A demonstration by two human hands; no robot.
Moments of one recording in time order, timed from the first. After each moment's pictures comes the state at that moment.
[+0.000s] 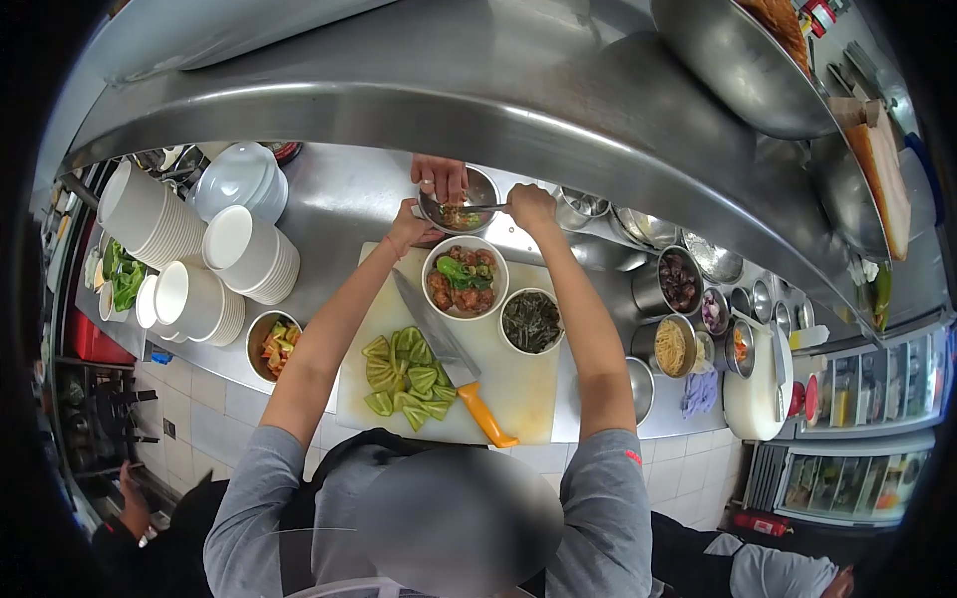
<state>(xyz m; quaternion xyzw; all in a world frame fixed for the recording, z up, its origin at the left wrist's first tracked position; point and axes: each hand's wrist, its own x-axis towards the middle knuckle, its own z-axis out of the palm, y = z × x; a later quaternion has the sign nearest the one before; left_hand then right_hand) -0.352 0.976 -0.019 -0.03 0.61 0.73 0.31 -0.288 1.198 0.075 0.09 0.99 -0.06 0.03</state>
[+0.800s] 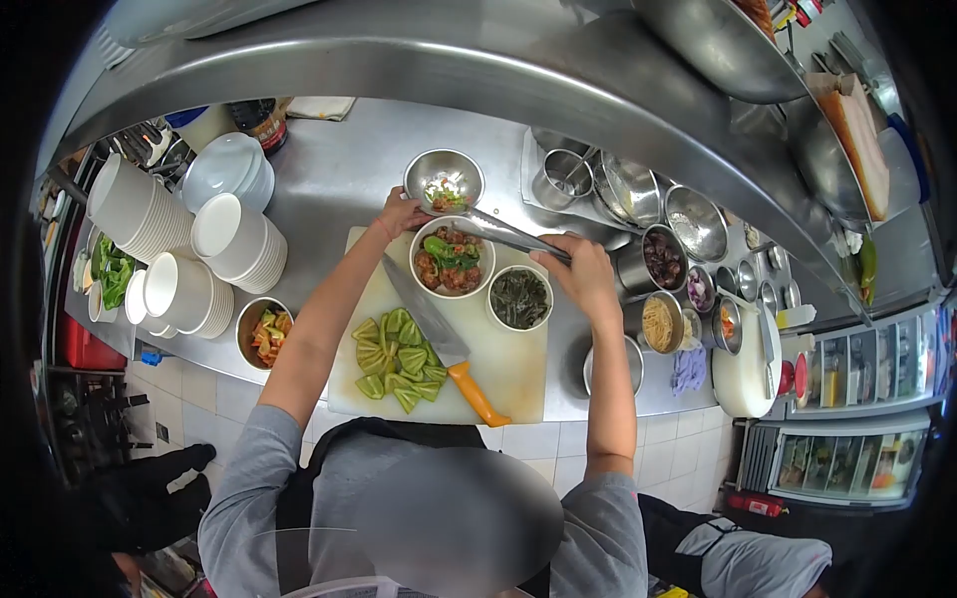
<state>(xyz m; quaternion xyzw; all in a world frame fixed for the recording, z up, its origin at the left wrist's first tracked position) -0.355 0.987 -0.026 -0.08 0.55 0.77 0.31 -0.105 1.169 0.188 0.11 0.96 -0.24 -0.08</state>
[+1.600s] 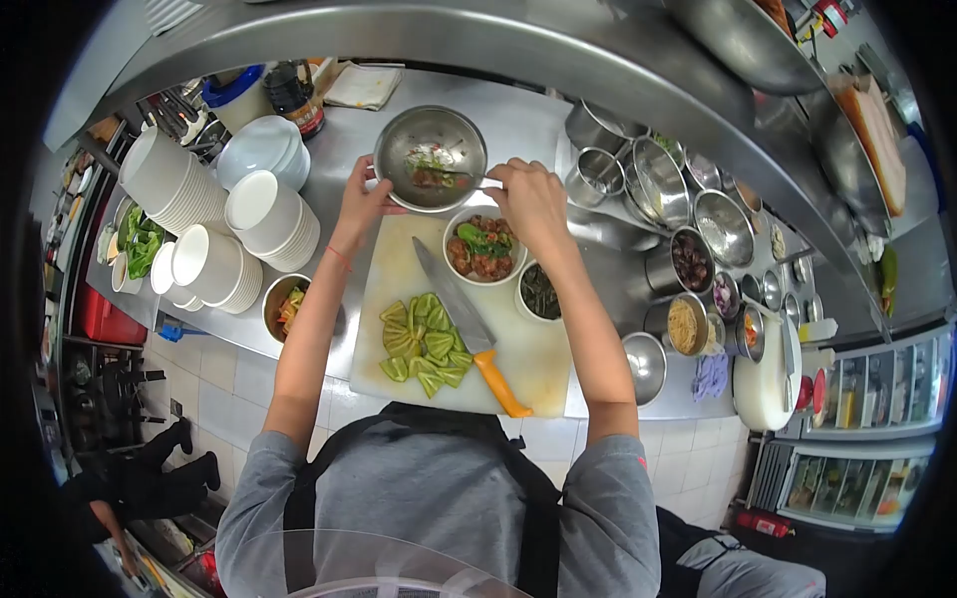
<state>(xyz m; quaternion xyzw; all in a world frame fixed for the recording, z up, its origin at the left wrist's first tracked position) -0.281 0.875 0.103 0.09 0.65 0.75 0.09 -0.183 1.091 0.195 -0.06 0.97 -0.13 -0.20</state>
